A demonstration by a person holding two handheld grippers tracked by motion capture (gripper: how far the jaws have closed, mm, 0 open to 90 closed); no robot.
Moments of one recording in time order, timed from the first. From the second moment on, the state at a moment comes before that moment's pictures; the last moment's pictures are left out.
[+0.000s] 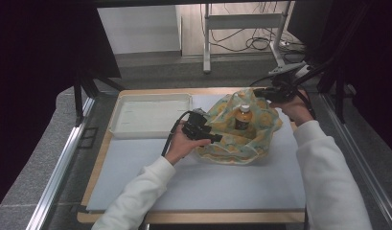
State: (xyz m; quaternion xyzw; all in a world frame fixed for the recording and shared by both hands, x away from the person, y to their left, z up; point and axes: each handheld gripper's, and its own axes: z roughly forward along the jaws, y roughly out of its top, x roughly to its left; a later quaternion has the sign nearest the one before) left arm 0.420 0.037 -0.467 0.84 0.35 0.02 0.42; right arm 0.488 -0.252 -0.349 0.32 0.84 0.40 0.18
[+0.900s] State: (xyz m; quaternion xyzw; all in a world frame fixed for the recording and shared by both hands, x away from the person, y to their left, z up) left arm 0.422 0.040 -0.476 0.83 0.36 0.01 0.42; right arm 0.533 -0.259 -0.495 0.44 0.84 0.30 0.09
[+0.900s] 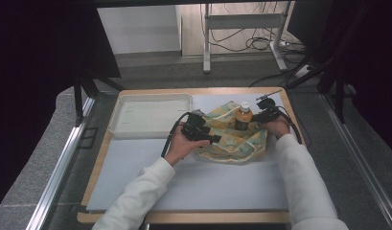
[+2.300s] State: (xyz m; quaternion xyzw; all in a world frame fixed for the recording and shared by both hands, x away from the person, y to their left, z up) left arm 0.413 0.021 -0.454 0.84 0.31 0.04 0.44; right arm 0.438 -0.291 -0.417 0.37 0.85 0.37 0.12
